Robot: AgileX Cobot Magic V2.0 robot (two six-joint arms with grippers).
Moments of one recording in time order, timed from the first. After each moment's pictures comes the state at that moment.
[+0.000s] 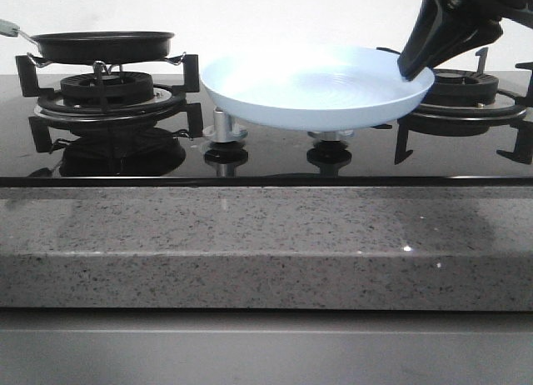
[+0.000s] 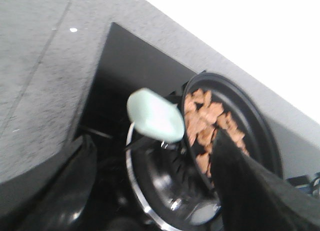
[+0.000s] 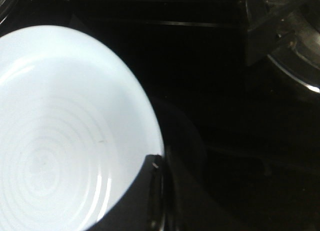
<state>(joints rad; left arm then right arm) 0.36 1.62 -1.32 -1.13 0.76 0.61 0.22 1.48 -1.16 0.43 0.63 -0.09</state>
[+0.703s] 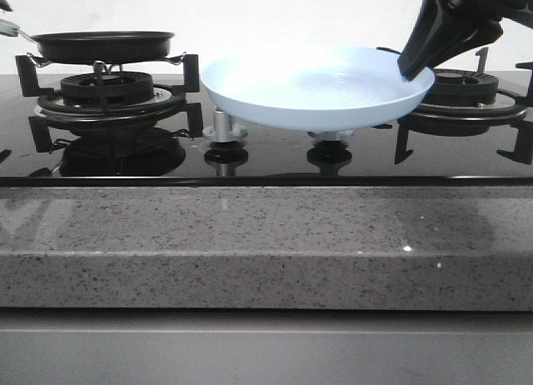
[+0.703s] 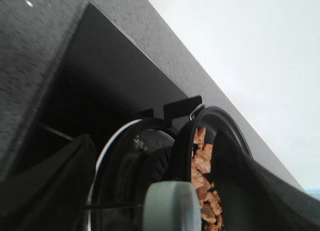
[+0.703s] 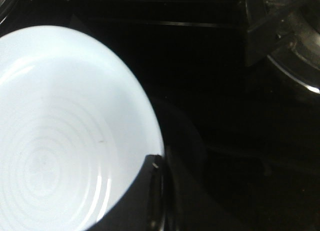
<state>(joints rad) 0.32 1.93 -1.50 -1.37 0.84 0.62 0.22 1.48 -1.16 0.43 0.63 -0.09</state>
